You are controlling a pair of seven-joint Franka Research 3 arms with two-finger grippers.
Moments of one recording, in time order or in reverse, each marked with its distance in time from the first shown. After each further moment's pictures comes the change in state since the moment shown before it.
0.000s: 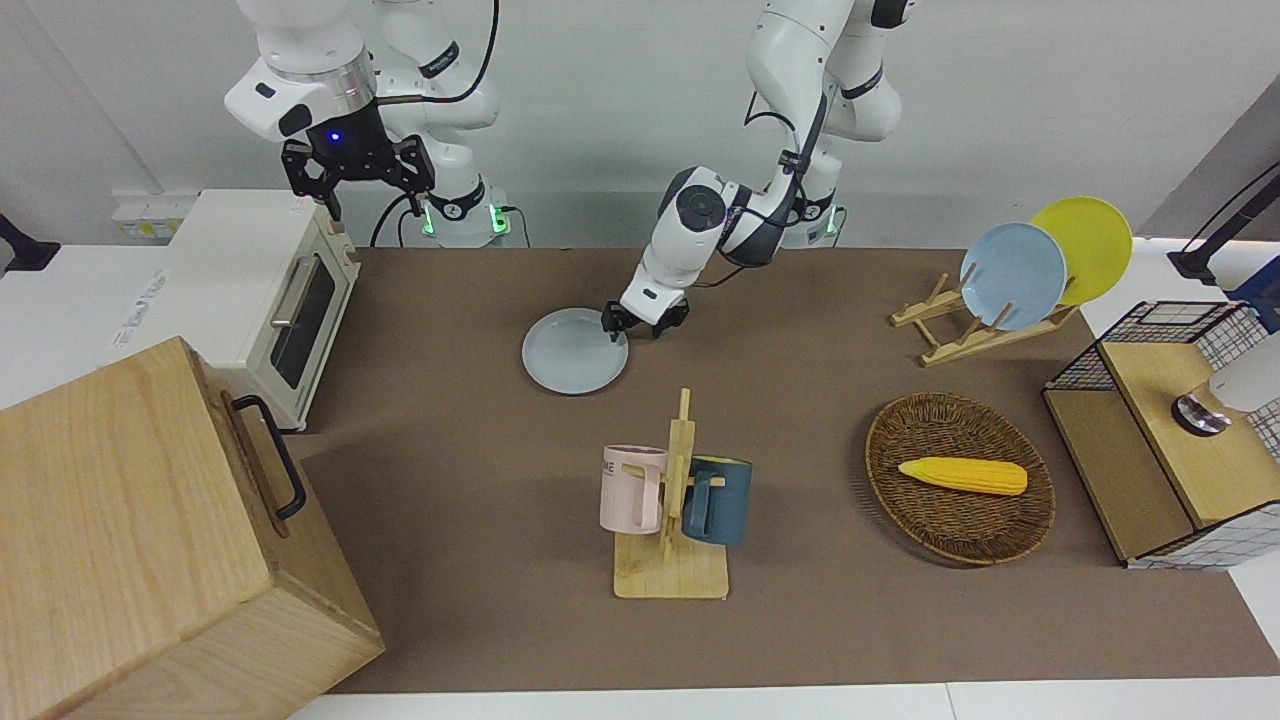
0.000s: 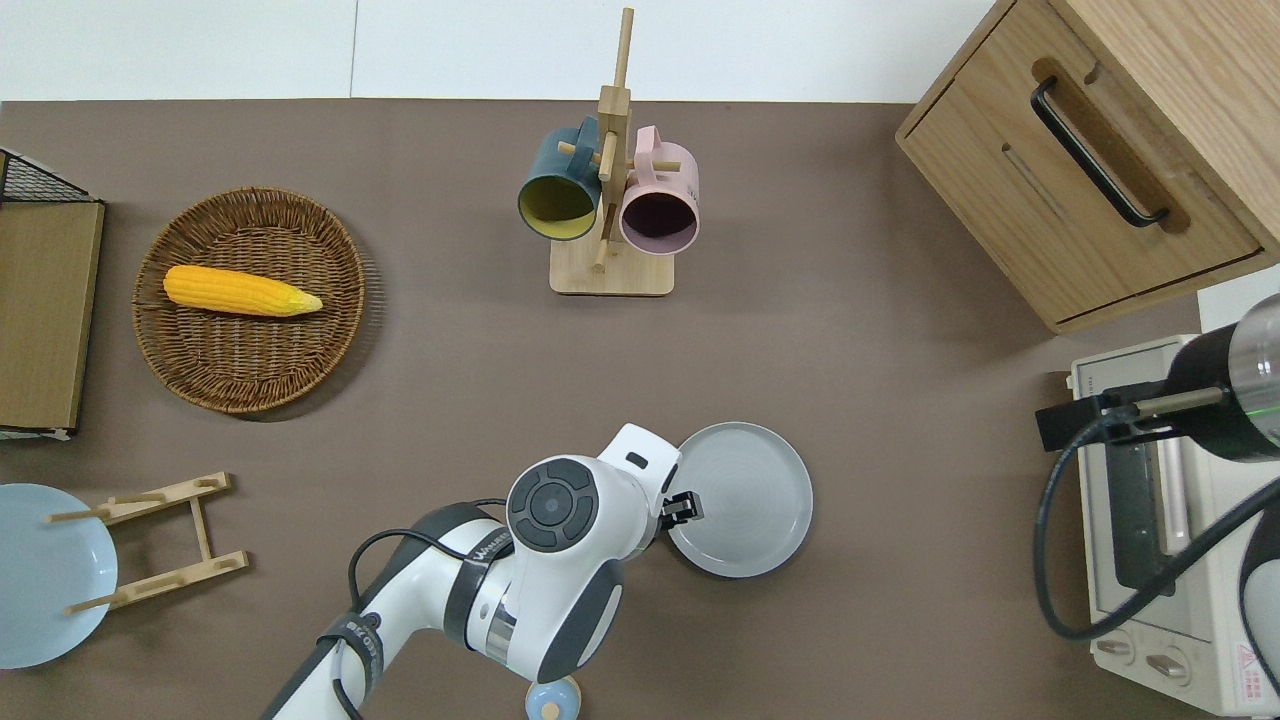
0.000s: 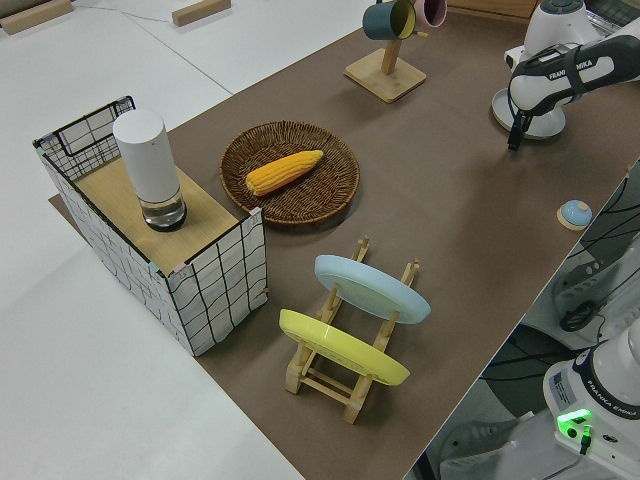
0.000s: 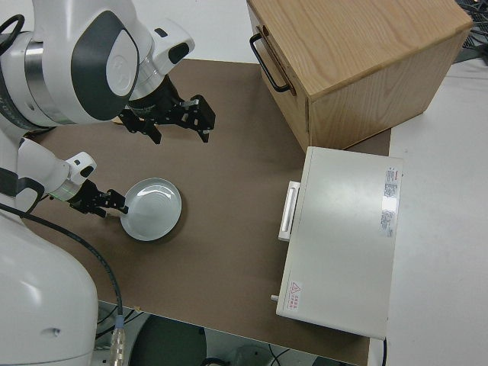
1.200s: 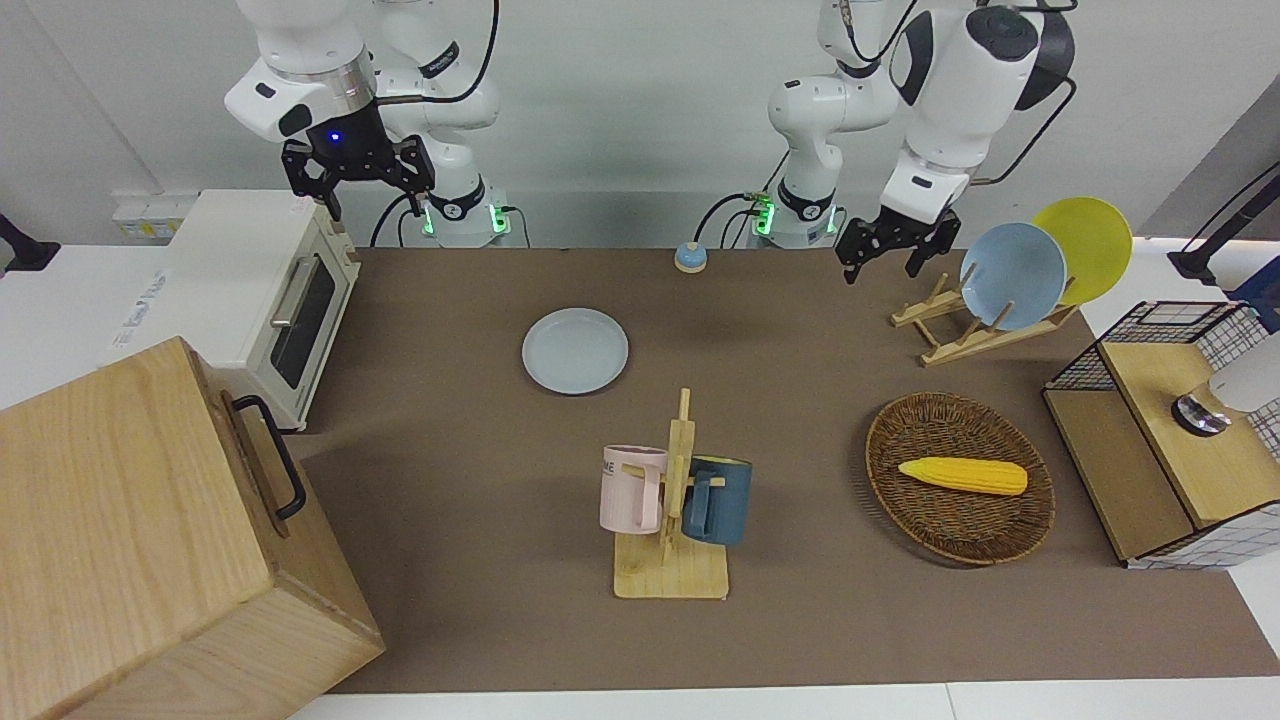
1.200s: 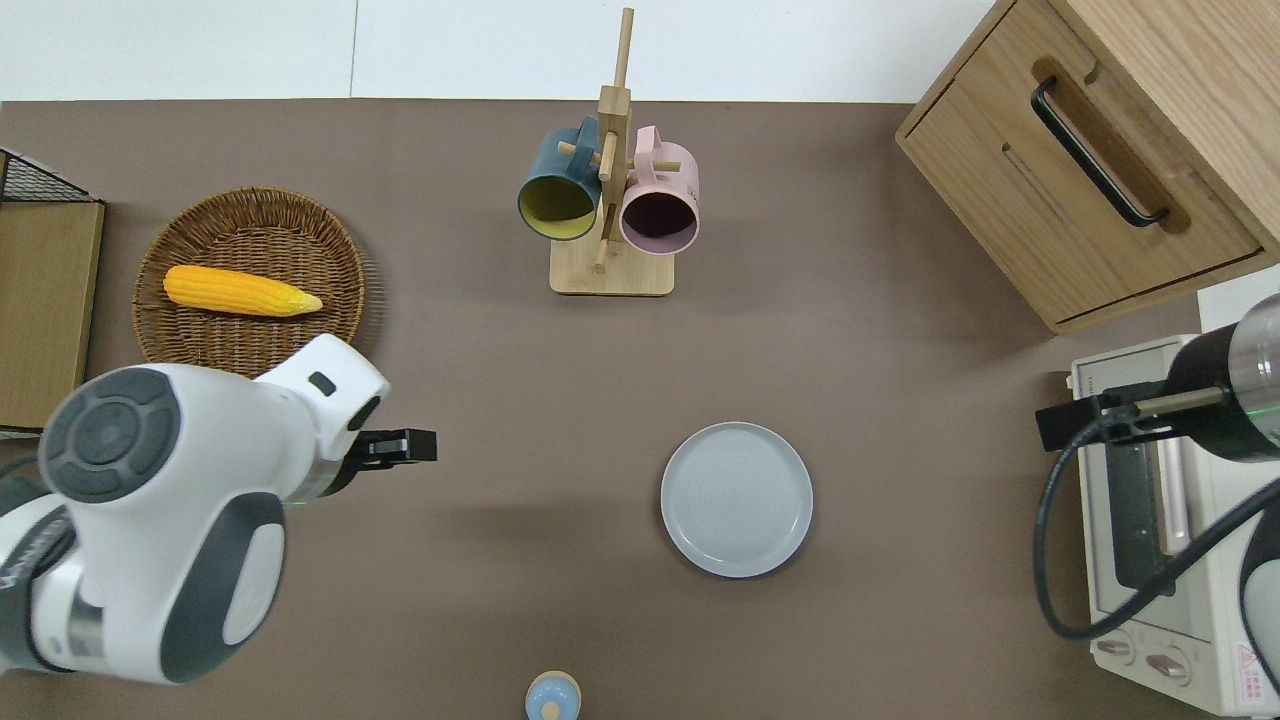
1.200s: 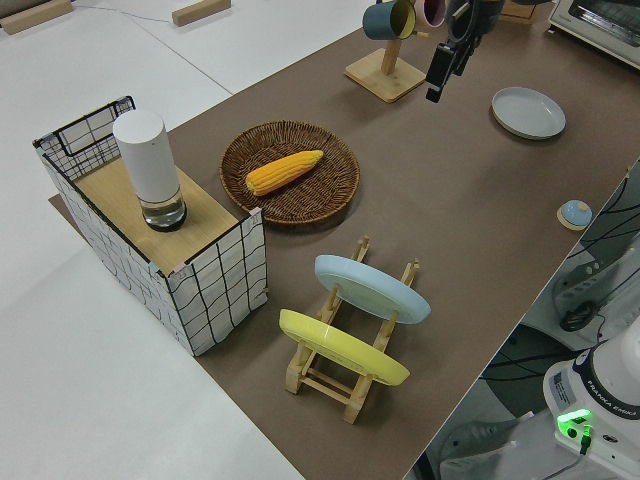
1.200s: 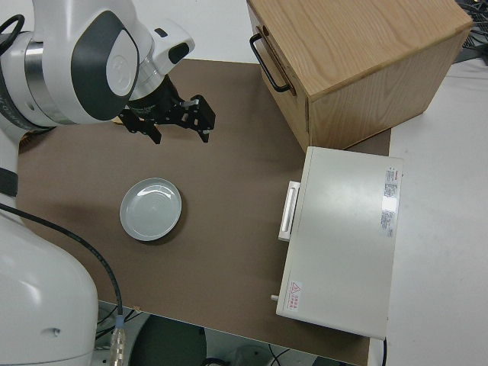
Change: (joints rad) left arm 0.562 -0.387 0.024 0.251 0.257 -0.646 0.436; right arm 0.000 0.000 0.000 0.000 0.000 0.000 0.000
